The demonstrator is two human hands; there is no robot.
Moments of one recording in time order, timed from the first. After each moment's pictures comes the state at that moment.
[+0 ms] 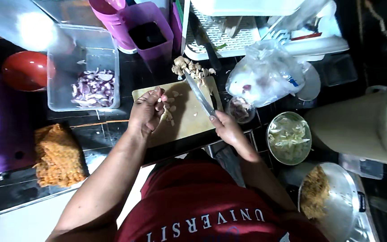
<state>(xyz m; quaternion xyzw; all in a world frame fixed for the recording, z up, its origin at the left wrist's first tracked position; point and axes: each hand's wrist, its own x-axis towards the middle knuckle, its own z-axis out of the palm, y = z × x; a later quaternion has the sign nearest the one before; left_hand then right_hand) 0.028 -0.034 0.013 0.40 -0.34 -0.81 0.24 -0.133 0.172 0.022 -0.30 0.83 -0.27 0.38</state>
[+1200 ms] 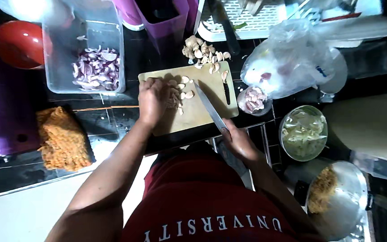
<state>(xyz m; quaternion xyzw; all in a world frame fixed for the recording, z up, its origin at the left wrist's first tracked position) 0.052 -0.051 -0.051 0.34 -0.87 -0.31 0.18 -0.096 0.206 0.014 -0.35 0.85 -0.10 0.39</state>
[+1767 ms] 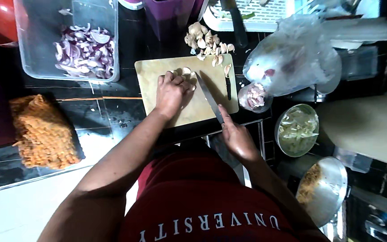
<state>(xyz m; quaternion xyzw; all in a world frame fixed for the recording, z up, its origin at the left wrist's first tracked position) 0.019 -0.029 -0.078 0.22 -0.93 -0.24 0.14 -0.075 0.192 0.024 -0.39 0.88 -0.01 0.28</state>
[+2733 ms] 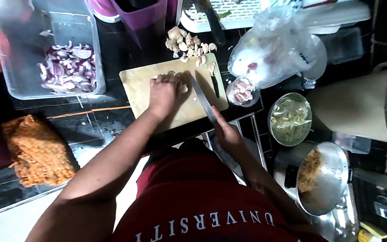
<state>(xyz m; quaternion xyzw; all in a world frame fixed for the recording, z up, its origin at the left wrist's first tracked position) -0.007 -0.029 -0.042 0.25 -0.92 -0.30 0.01 -0.081 0.231 -0.022 -0.38 0.86 -0.24 0.24</state>
